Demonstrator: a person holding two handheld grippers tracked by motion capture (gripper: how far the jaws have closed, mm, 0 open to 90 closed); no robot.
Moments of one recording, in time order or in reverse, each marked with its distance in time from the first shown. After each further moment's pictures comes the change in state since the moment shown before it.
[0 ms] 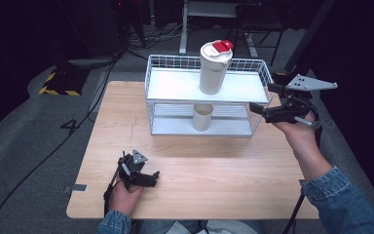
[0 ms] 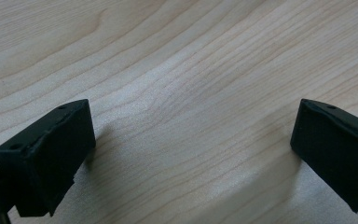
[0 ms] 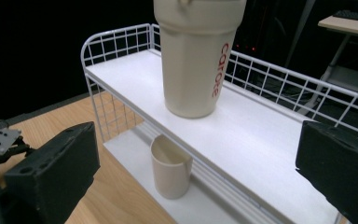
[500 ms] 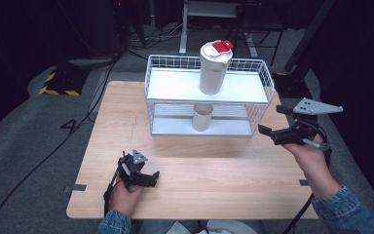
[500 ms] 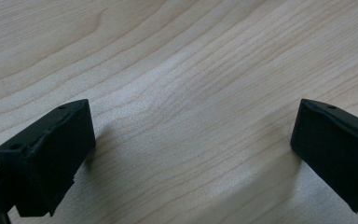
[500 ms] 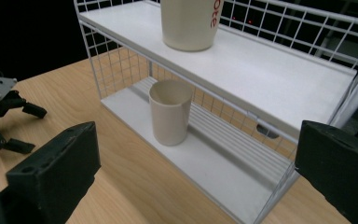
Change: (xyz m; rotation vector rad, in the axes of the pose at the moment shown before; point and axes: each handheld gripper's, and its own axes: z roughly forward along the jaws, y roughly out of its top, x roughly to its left) left arm 0.000 0.000 0.000 -0.001 0.000 0.000; right arm 0.006 -0.052 -0.027 0.092 -0.026 0.006
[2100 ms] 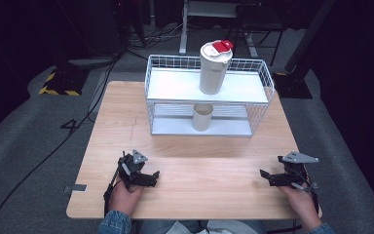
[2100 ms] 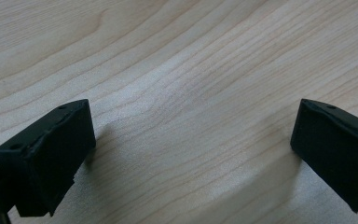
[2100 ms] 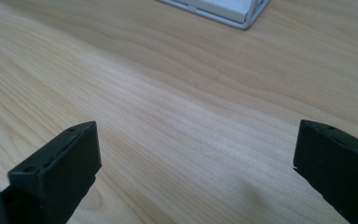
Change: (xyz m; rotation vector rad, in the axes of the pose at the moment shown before) left arm 0.000 0.000 0.000 0.001 0.001 -0.003; right arm -0.001 -0.191 0.022 0.264 -0.142 0.144
